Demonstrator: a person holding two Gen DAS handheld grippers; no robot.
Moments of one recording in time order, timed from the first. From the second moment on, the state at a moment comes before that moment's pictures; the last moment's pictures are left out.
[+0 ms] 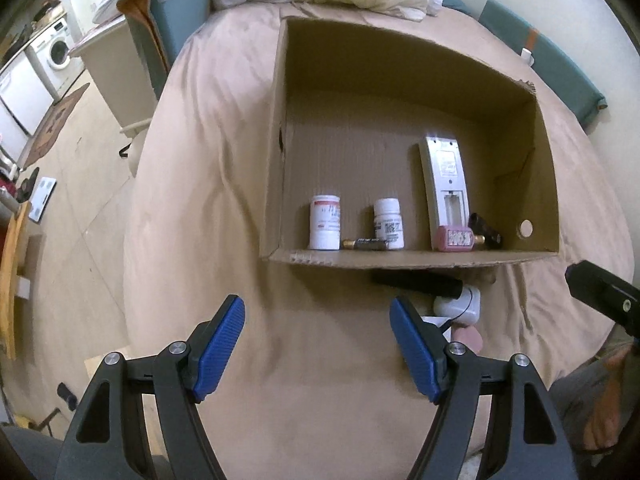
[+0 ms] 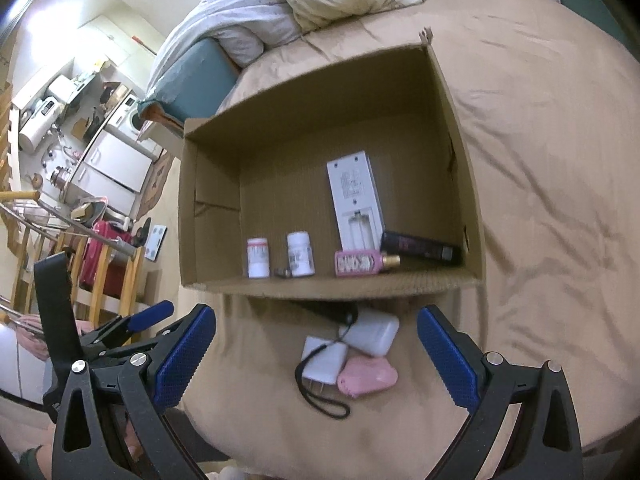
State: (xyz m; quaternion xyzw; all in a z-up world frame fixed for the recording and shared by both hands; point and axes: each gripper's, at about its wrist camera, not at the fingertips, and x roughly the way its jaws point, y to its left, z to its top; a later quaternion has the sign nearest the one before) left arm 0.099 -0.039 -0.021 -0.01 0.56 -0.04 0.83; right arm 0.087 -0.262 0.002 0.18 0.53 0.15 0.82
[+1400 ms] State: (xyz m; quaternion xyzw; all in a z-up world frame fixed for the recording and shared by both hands) left arm 0.106 -0.042 -0.053 -0.02 0.60 -0.05 0.80; right arm 0.095 -0.215 -0.118 0.09 0.70 0.14 0.69
